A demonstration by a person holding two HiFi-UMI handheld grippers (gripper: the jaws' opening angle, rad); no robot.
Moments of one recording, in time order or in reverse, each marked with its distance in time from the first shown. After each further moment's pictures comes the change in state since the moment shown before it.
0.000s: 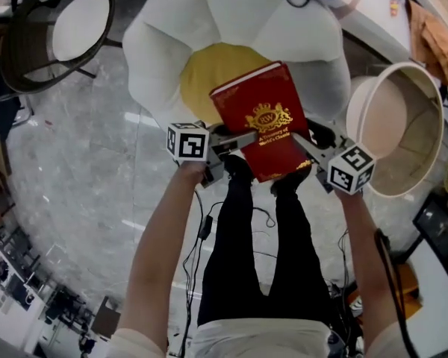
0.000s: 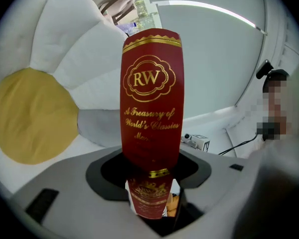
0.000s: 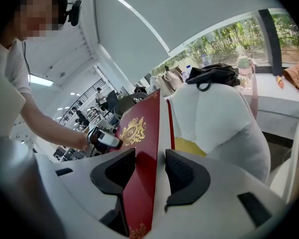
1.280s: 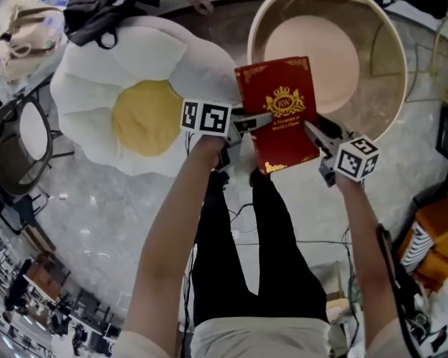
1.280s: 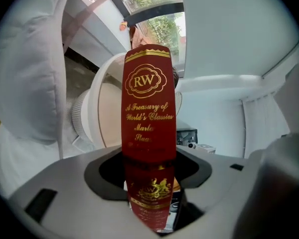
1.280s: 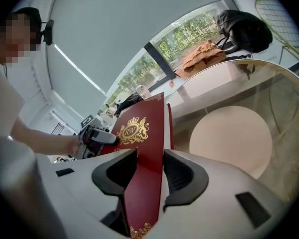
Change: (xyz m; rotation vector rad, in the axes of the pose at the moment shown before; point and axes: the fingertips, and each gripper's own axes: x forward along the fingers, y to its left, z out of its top) left arm 0.392 -0.067 -0.104 -0.022 0.532 0.082; right arm -0.310 -0.224 -0.161 0.507 -0.304 -0.334
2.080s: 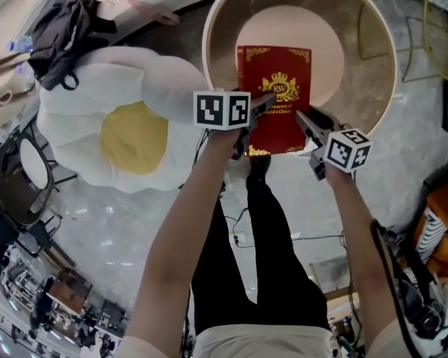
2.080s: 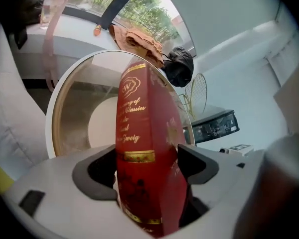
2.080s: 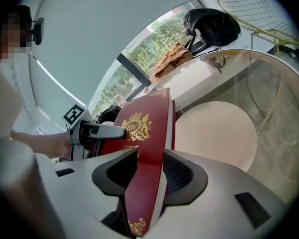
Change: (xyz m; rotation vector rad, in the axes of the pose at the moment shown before) left arm 0.114 0.028 0.065 0.246 0.009 0.421; right arm -0.014 -0.106 0.000 0.161 -0.090 -0.112
